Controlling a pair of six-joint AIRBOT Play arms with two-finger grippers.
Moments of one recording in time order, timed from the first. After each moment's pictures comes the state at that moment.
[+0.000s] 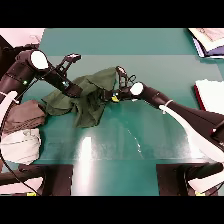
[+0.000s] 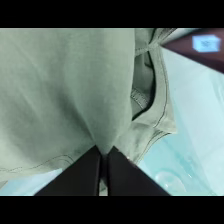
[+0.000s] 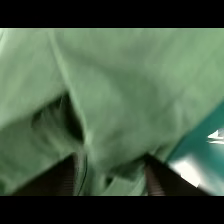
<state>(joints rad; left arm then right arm) -0.27 -1.41 1.41 1.28 -1.34 -1.33 0.60 -1.72 1.33 -0.71 0.56 1.49</state>
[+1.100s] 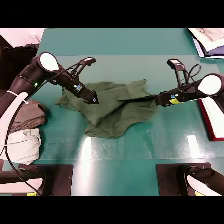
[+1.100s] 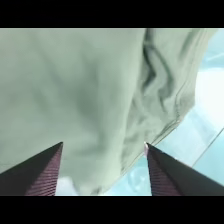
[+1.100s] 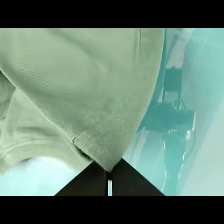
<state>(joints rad) -0.33 -1.45 1.40 1.03 -1.33 -1.18 0.23 -1.05 1.05 -1.32 1.16 1.57</state>
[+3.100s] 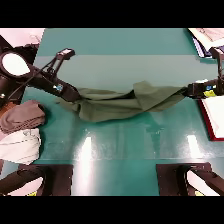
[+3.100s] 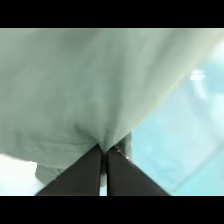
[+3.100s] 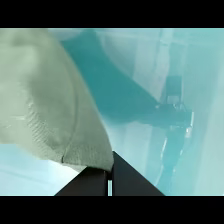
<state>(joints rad) -0.26 -1.18 1.27 1.07 -1.31 -1.21 -0.14 -1.00 1.16 -1.25 1.36 1.44</state>
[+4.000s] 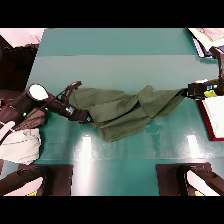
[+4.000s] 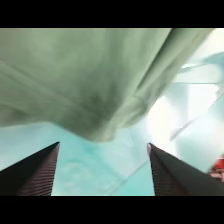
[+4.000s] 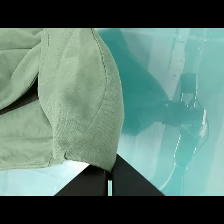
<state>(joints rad) -0.26 -1.18 0.86 0.83 -1.17 -1.25 -0.15 -1.00 1.17 -1.20 1.39 1.43</state>
